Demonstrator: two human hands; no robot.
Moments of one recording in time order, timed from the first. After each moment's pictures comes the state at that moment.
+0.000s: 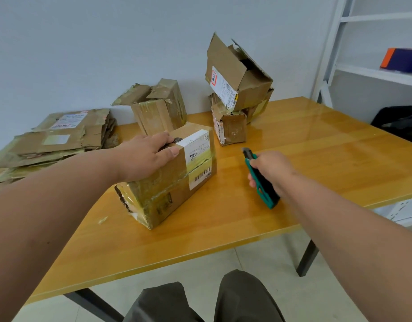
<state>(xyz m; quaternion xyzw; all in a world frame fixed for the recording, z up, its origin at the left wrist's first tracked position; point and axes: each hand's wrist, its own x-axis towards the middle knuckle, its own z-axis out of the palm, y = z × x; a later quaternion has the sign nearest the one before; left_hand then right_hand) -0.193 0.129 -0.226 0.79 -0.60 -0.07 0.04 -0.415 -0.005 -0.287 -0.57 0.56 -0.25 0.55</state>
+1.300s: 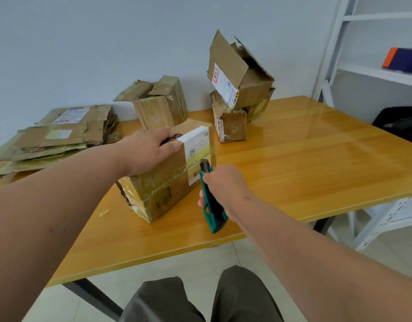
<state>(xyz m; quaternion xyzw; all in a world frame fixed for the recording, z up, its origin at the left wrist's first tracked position) -0.199 0.127 -0.226 0.80 -0.59 -0.05 0.08 -0.371 0.077 -0.288 -0.58 0.48 -0.20 0.62</state>
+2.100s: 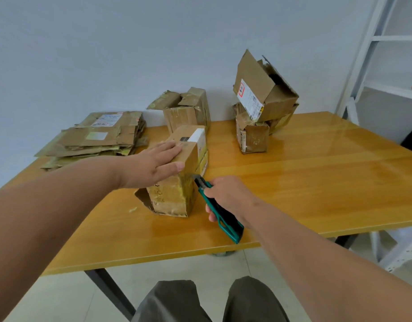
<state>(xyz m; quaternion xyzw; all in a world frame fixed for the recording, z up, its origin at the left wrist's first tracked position) -0.183 0.186 -0.215 0.78 -0.60 -0.16 0.00 -0.357 0.090 -0.280 -0.69 0.39 -0.10 0.60</state>
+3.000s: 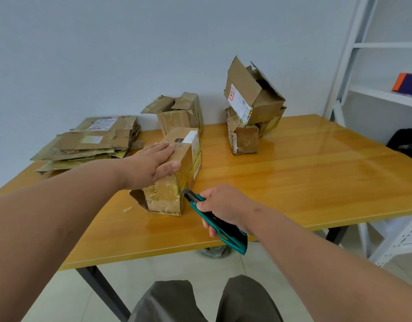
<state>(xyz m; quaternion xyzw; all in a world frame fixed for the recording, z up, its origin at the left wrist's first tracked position) -0.197 0.184 -0.219 0.80 -0.59 -0.09 -0.02 -0.387 0.104 -0.280 -0.75 0.32 -0.05 0.58</state>
